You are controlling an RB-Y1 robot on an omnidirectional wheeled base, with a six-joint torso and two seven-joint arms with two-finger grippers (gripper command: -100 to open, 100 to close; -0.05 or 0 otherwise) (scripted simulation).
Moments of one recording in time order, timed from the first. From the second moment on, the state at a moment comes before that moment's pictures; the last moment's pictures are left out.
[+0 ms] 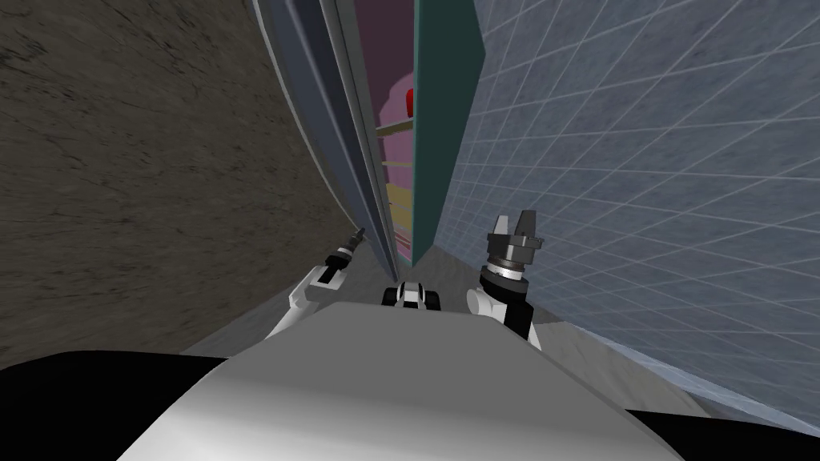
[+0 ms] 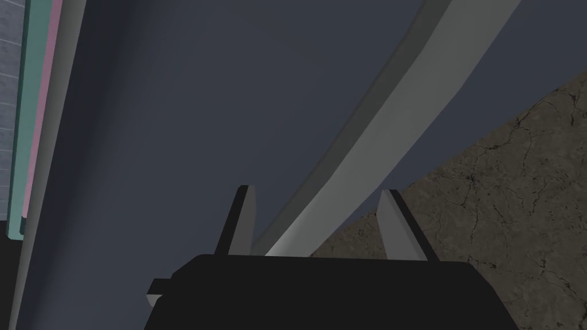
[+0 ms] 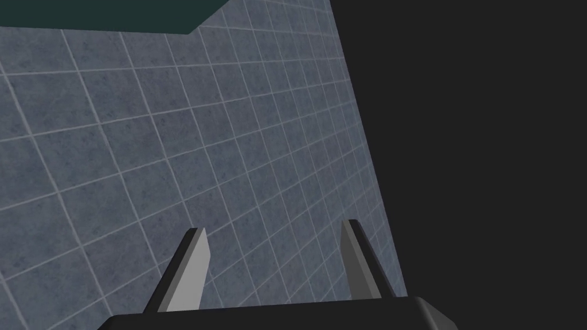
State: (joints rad) left arm 0.32 0.48 0.05 -1.90 -0.26 -0.12 -0.18; right arm 0.54 0.00 0.04 -2.40 -0.02 -0.53 0.15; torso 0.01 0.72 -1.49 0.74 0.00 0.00
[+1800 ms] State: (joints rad) left arm 0.38 0.66 -0.10 -1.97 -0.23 -0.26 -0.11; right arm 0.54 0.00 0.04 -2.40 -0.02 -0.53 0.15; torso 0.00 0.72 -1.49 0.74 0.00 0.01
